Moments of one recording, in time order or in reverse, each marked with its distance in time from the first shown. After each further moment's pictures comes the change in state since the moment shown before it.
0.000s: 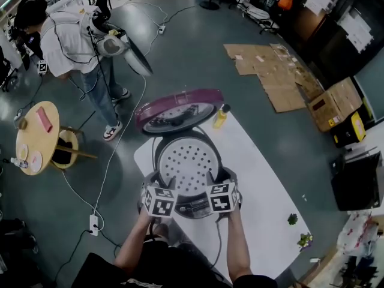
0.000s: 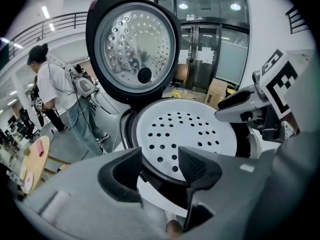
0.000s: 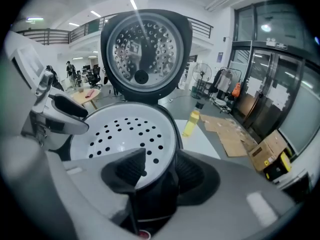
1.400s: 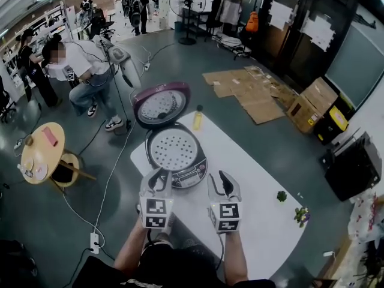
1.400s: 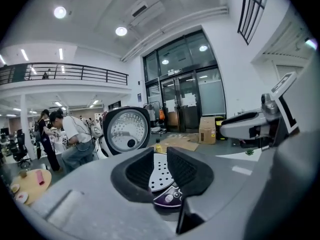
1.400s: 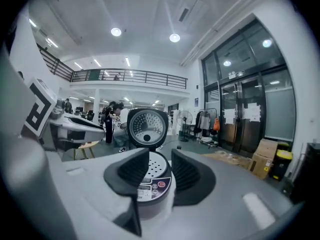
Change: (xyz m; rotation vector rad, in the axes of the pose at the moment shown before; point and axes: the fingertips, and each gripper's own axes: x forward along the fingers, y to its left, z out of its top) left arm -0.204 -0.094 0.038 0.133 -0.613 0.034; right arm -0.250 0.014 -0.027 0.163 -0.621 -0.129
